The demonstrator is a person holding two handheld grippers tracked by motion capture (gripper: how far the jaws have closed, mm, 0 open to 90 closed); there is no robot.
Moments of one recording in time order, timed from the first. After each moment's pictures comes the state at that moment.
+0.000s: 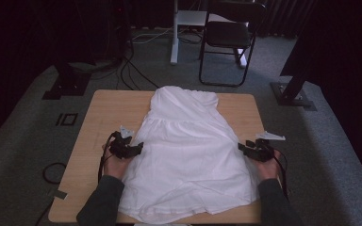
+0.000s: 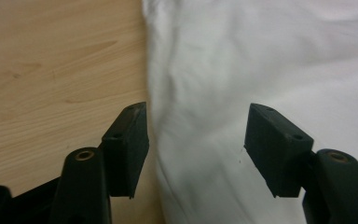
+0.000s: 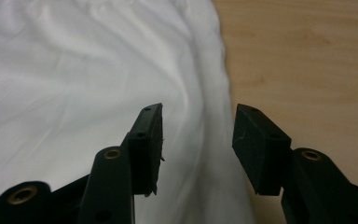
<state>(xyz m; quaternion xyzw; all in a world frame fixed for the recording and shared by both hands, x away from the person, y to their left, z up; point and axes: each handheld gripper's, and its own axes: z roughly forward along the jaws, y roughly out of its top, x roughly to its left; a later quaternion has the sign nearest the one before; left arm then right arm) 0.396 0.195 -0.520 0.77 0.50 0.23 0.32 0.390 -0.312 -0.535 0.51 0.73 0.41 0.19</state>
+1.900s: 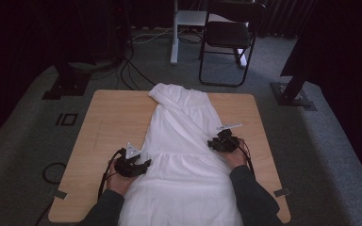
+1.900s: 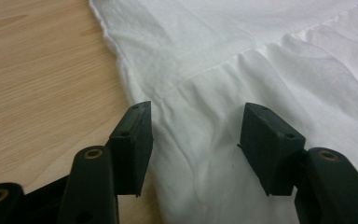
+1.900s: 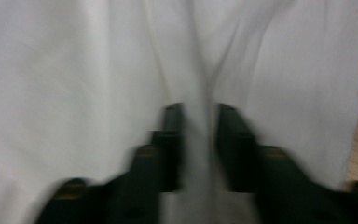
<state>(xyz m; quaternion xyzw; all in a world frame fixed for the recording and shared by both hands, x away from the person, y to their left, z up) 0.330 0.174 -0.539 0.81 0.42 0.20 0.36 0.436 -0.201 -0.543 0.45 0.82 0.34 0.13</state>
